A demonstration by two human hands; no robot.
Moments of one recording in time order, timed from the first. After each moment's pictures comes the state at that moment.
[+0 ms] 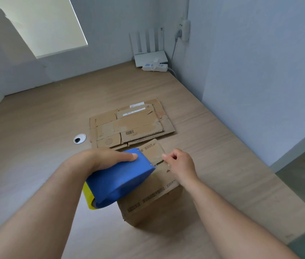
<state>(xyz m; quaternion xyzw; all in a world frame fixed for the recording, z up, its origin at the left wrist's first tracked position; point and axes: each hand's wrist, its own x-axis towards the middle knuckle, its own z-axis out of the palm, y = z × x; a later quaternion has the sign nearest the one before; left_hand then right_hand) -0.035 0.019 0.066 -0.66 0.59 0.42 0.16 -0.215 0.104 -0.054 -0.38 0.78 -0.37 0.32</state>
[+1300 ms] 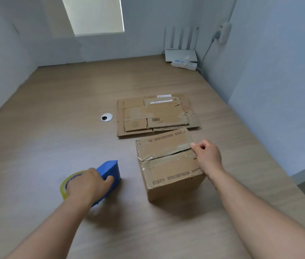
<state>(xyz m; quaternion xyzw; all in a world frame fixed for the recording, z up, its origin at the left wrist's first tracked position) 0.111 0.079 -0.052 -0.73 0.66 0.10 0.12 -0.202 0.106 -0.056 -0.38 0.80 -0.39 0.25</state>
